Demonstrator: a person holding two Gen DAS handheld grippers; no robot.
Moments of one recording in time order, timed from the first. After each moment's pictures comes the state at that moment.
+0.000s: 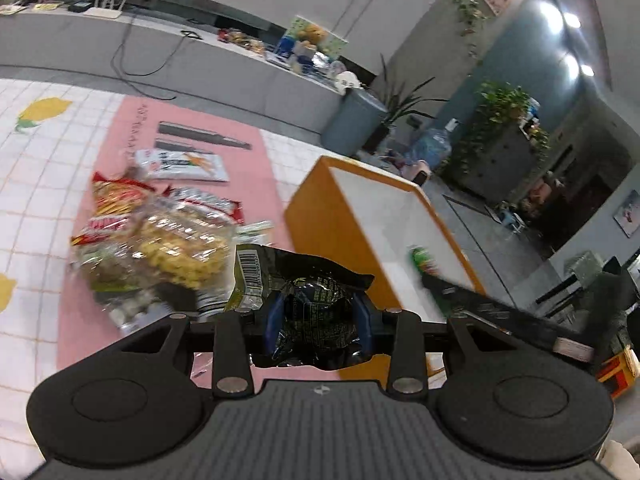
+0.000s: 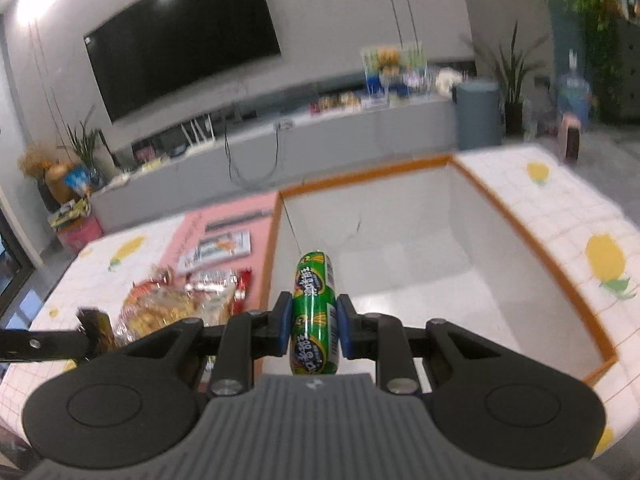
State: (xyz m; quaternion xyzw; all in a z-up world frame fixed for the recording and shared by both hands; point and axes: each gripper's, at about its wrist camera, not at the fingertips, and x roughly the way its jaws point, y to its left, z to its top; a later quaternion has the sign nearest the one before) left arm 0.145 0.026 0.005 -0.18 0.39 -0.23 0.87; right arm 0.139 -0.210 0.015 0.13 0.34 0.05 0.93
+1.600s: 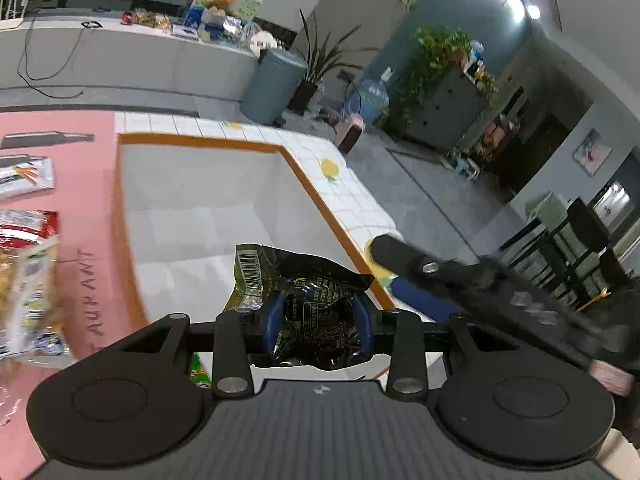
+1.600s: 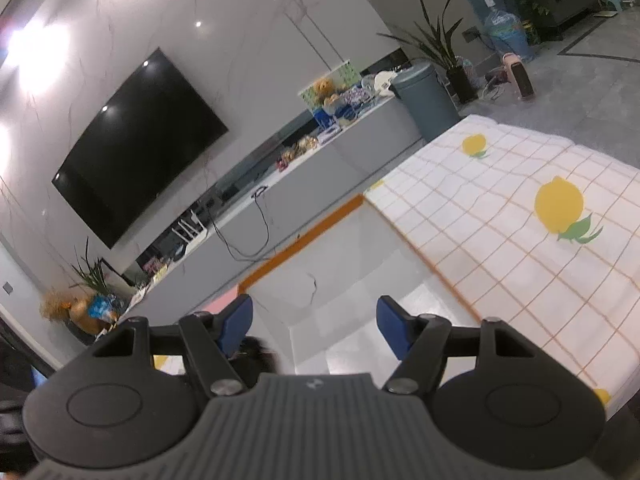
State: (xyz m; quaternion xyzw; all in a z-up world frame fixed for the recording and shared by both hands) left arm 0.187 -0.159 0.002 -0.13 0.41 -0.32 0.84; right arm 0.083 -0.326 0.059 0.32 0.24 0.00 0.92
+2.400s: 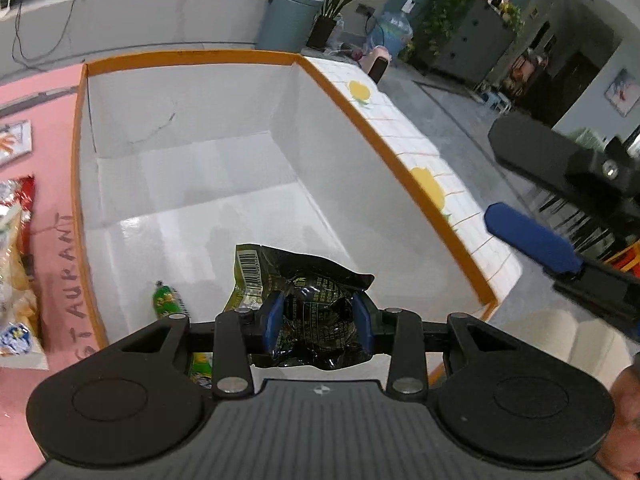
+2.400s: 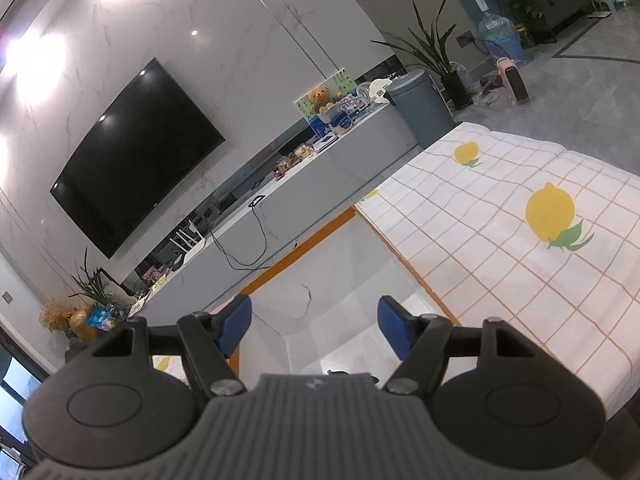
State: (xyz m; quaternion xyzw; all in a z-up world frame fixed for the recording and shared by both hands) left arm 0.202 -0.184 -0.039 -0.04 0.48 -0.29 0.82; right arm 0.086 -0.337 0.058 0.33 0.24 0.00 0.91
